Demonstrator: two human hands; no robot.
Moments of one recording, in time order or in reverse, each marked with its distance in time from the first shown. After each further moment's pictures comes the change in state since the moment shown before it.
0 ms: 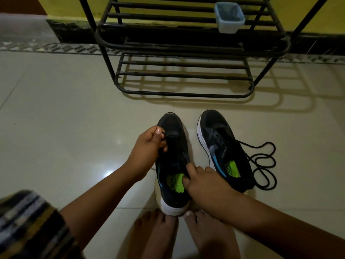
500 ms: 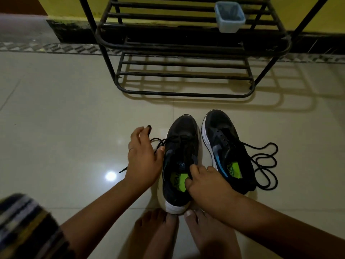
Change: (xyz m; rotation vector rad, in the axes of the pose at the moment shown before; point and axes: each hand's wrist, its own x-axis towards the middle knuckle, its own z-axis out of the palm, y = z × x) left_hand -0.012 -0.035 -0.004 0.820 0.289 0.189; right_hand 0.002 -0.004 -0.005 0.010 -0.187 0.064
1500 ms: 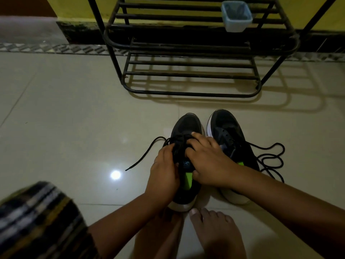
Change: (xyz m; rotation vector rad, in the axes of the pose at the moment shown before) left_hand -0.037 0.018 0.019 -0.185 -0.171 0.007; right_hand 0.030 0.035 -0.044 0.322 -0.060 -0.015
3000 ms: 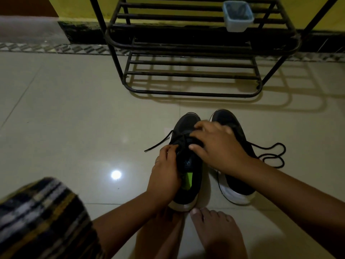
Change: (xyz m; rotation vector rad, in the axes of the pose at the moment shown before) left_hand 0.003 -0.004 0.002 0.093 -0.079 -0.032; right_hand 0.001 0.018 -0.014 0.149 0.273 0.169
